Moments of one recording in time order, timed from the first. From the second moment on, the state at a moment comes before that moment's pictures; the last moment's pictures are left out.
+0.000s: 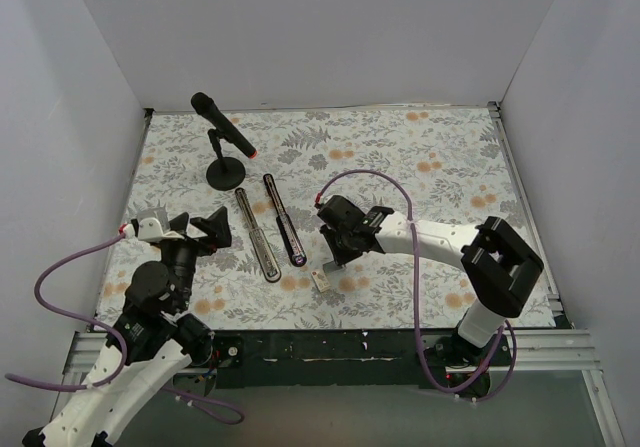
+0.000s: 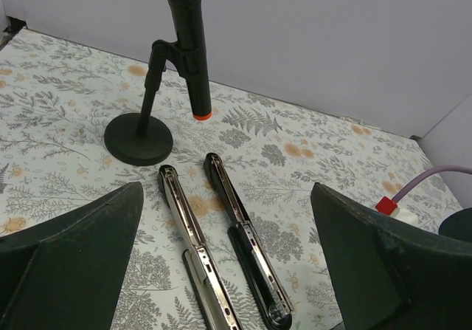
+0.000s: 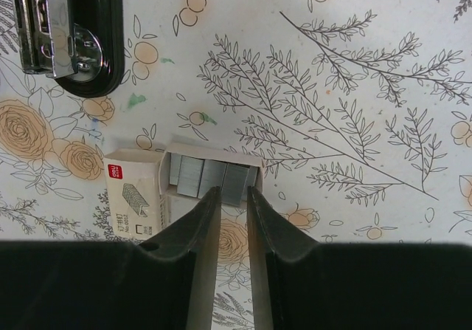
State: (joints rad) left arm -0.64 0.20 0.52 -0.22 -0.61 -0.33; right arm 0.96 1.65 1.06 -0.51 0.08 0.42
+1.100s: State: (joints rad) left arm -0.59 0.27 0.52 -0.22 -0.57 -0.32; right arm 0.96 1.72 1.07 -0.48 0.04 0.41
